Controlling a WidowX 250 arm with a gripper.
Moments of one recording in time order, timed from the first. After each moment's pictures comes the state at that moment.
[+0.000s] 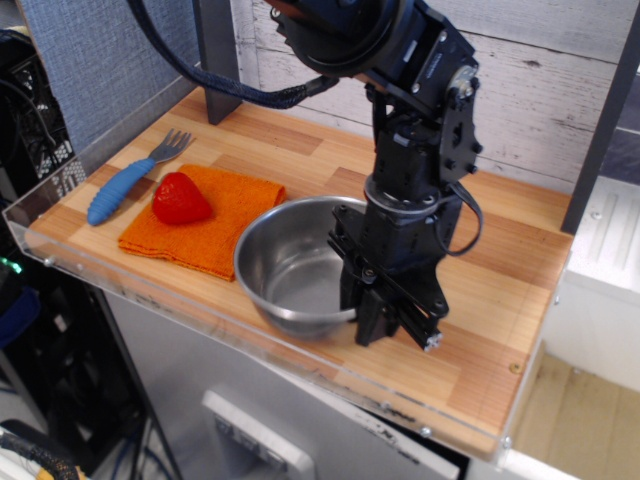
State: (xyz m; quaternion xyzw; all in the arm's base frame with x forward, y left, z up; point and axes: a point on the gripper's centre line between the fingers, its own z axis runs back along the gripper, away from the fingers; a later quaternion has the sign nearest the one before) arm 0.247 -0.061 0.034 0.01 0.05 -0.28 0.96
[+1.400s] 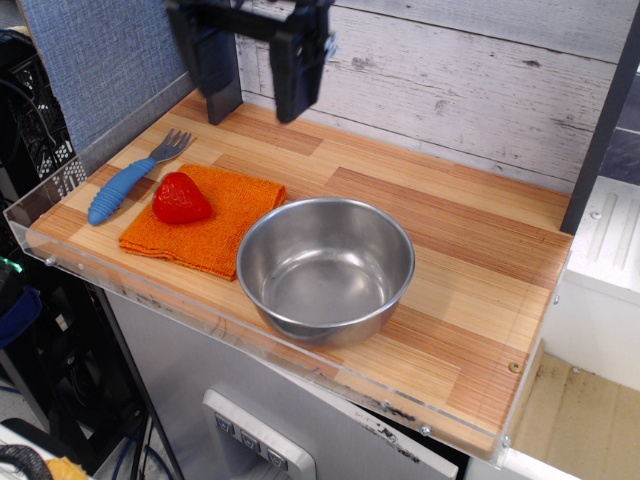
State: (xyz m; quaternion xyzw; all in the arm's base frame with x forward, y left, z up) arm 0.262 0.030 0.179 0.01 -0.04 -0.04 1.00
